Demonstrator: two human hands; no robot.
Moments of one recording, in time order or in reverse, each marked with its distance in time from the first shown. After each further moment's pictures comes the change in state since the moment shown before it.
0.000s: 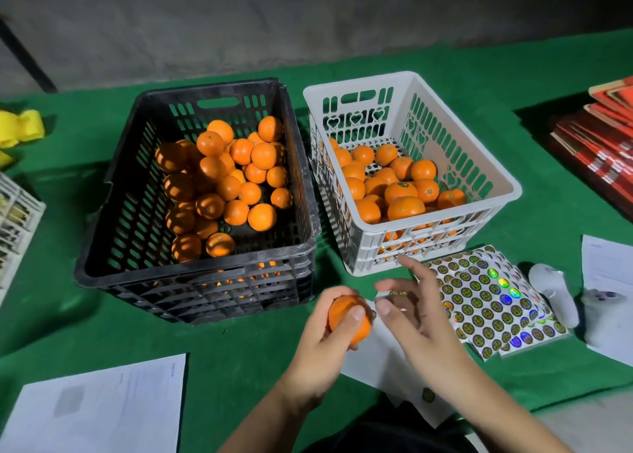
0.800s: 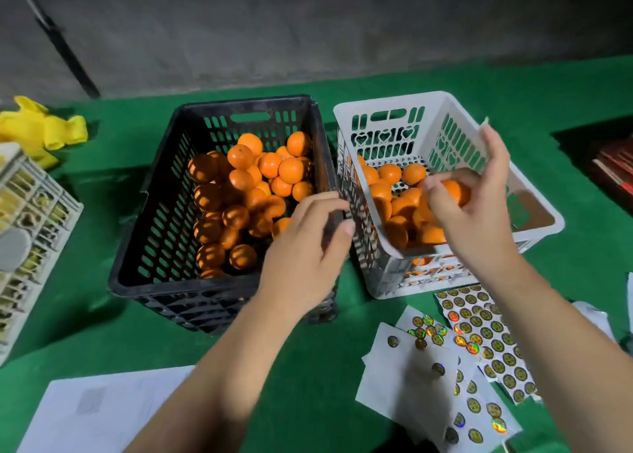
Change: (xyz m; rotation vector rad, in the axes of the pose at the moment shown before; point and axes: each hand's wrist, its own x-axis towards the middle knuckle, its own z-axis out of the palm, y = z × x) left_hand 0.063 0.129 -0.061 0.948 0.281 0.513; right_hand 0.161 -0.072 -0.034 -0.273 0.218 -0.390
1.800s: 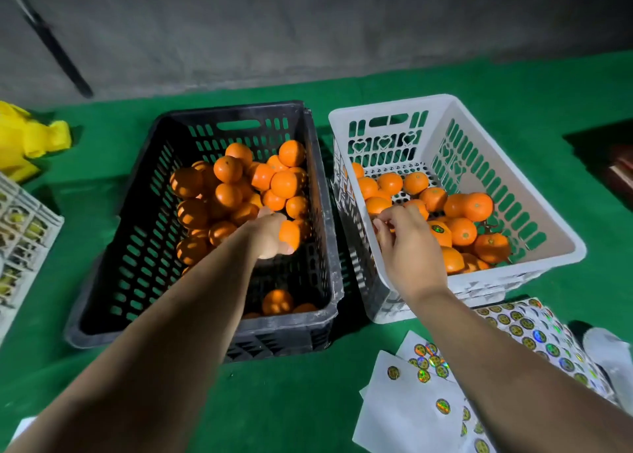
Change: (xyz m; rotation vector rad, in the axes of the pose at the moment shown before) left_hand 0.138 -0.154 0.034 0.459 -0.704 -0.505; right_hand 0.013 0.075 0.076 -0.488 -0.084 -0.042
